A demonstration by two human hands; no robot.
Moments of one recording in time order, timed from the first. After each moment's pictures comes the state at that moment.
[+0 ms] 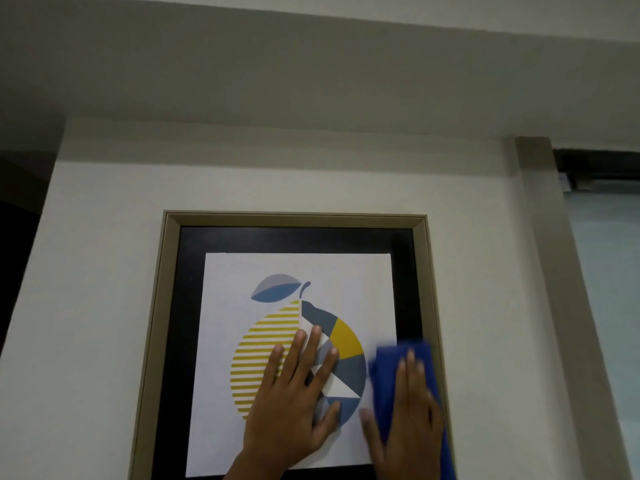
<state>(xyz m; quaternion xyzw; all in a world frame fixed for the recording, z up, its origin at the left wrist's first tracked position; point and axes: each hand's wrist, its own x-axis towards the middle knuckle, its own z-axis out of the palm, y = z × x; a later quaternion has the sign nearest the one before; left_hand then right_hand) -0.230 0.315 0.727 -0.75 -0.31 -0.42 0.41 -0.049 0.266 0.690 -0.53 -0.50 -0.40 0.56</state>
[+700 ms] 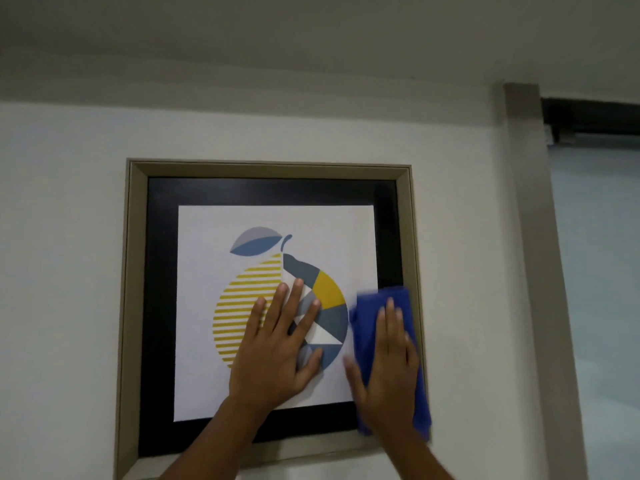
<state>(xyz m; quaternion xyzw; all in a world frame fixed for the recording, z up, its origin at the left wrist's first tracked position) -0.229 0.314 0.726 -0.74 -0.31 -0.42 0.43 -0.039 0.269 0.675 -0.52 -0.52 -0.39 0.55</state>
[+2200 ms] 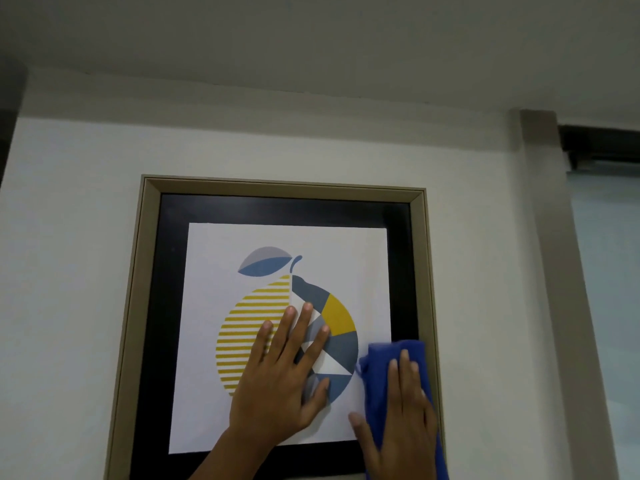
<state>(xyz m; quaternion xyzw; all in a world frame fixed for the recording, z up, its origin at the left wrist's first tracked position) -0.228 0.317 0.725 -0.74 -0.31 -0.42 0.43 -0.038 0.260 0.660 -0.56 -0.53 -0.38 0.51</state>
